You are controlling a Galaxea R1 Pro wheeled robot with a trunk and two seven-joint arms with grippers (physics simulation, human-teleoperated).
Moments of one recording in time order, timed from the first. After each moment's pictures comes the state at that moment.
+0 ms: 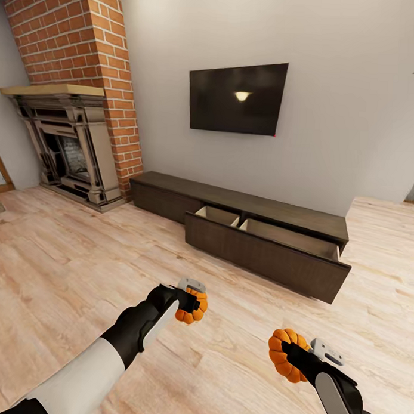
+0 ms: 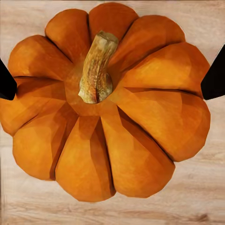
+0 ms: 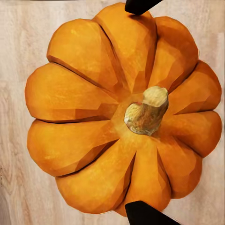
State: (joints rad) left arm -0.74 -0.07 -0.58 -0.91 0.33 0.76 0.16; right arm -0.14 -0.09 -0.01 -1.39 -0.70 0.55 -0.47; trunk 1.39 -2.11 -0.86
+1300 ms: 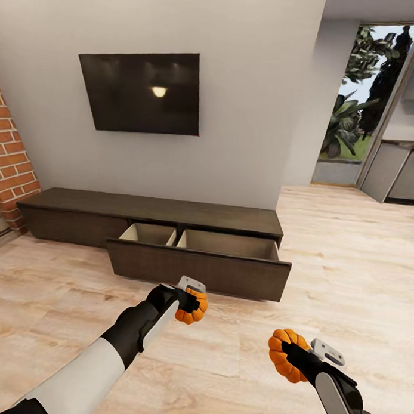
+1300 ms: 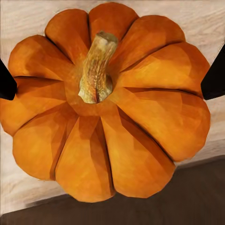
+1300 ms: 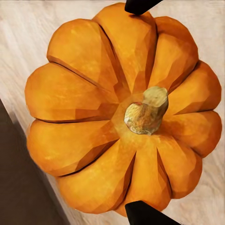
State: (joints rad) left arm -0.74 -0.07 -0.58 -0.91 0.32 0.77 0.16; right arm -0.14 -0.09 -0.01 -1.39 -0.70 0.55 -0.47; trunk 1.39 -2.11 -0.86
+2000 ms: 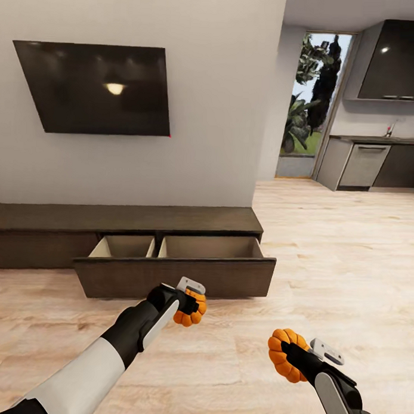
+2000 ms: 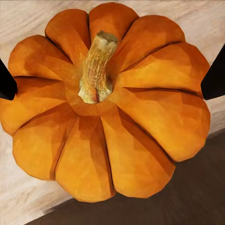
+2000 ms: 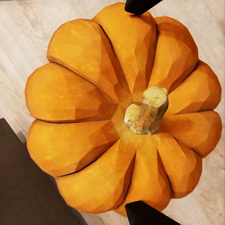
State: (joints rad) left arm -0.74 -0.07 -0.58 -0.91 0.32 0.80 0.16; right arm -0.14 -0.09 -0.01 -1.39 -0.70 0.55 -0.47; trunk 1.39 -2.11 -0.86
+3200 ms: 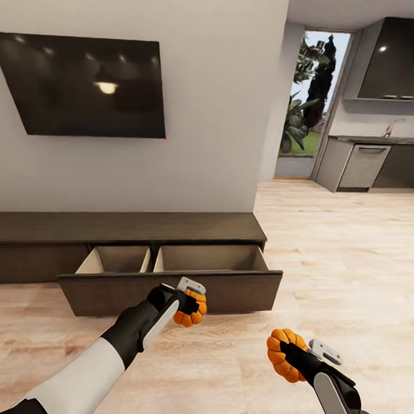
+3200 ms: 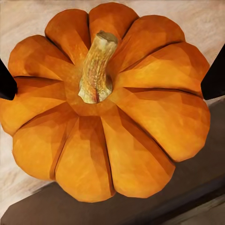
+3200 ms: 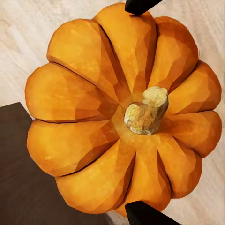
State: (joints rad) left arm -0.74 -0.07 -0.58 -0.91 0.32 0.80 0.16; right arm -0.14 -0.08 0.00 -1.39 -0.70 0.55 -0.47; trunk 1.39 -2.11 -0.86
